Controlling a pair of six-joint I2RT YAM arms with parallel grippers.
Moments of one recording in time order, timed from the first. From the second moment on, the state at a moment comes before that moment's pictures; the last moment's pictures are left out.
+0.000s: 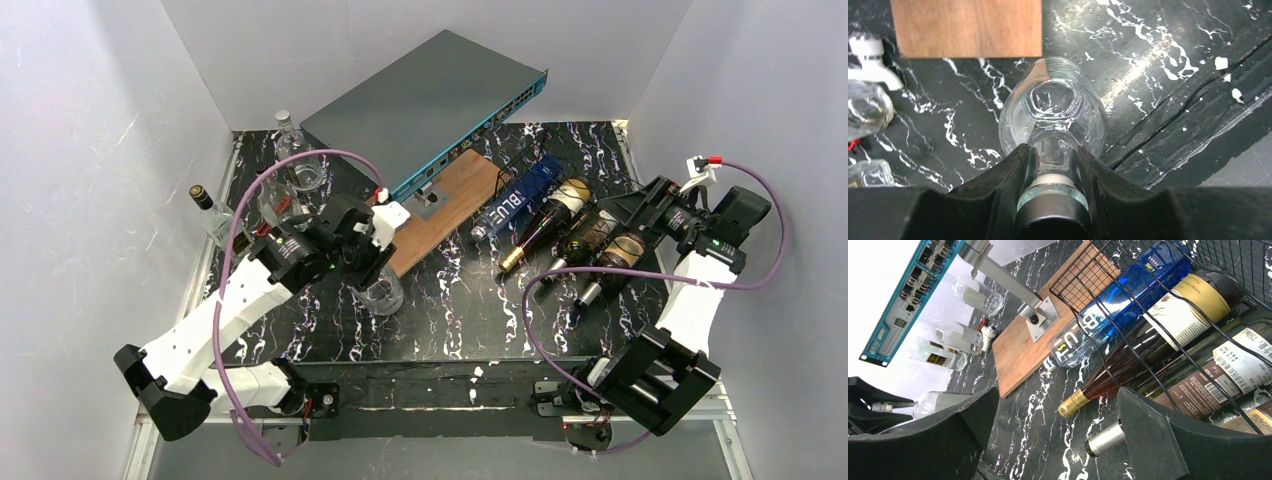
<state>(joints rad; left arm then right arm) -0.80 1.14 1.28 -1.06 -0.04 0.06 -0.63 1.17 0.98 -0.34 -1.18 0.21</state>
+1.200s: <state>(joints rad) -0.07 1.17 1.17 -0.93 -0.21 -0.05 -0.63 1.19 0.95 -0.31 -1.20 0.21</state>
